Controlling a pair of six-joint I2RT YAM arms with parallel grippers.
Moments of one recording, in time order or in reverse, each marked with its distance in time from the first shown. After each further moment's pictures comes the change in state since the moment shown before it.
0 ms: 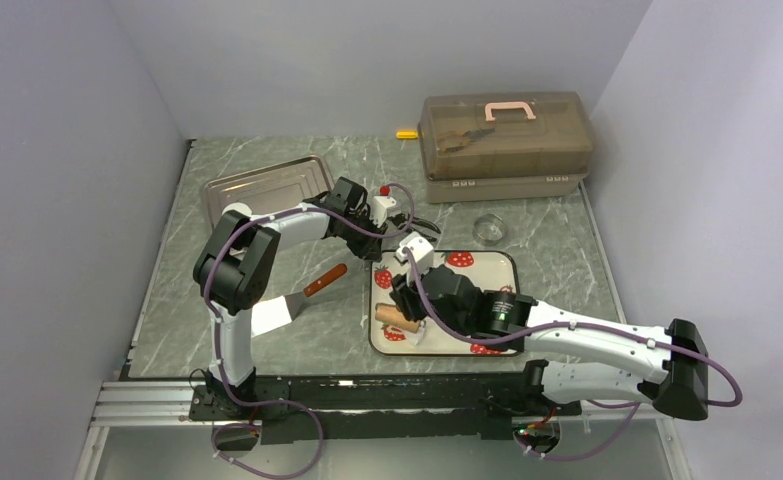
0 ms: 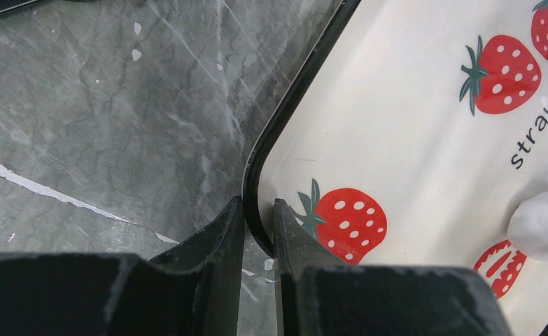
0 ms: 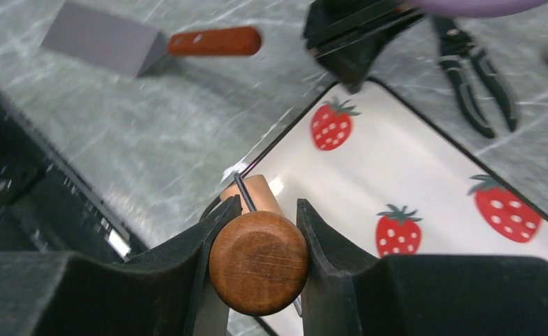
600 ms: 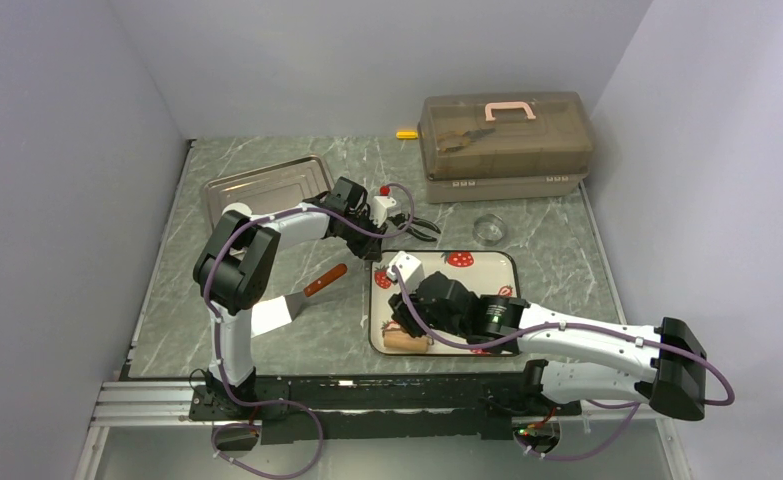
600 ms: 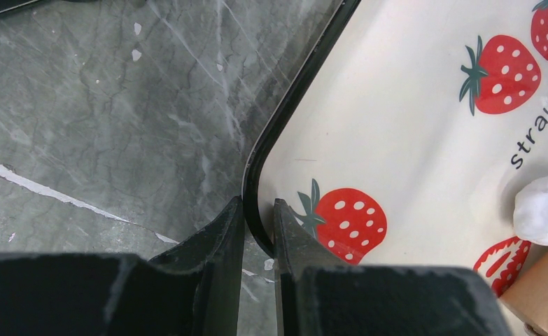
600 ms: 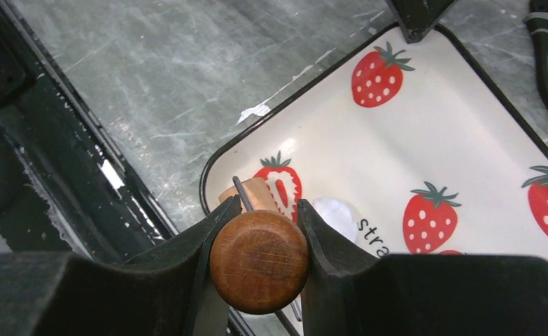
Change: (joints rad) left arm 0.000 0.000 0.000 0.000 0.000 0.000; right arm -0.027 0.017 -0.092 -0.011 -0.257 -0.085
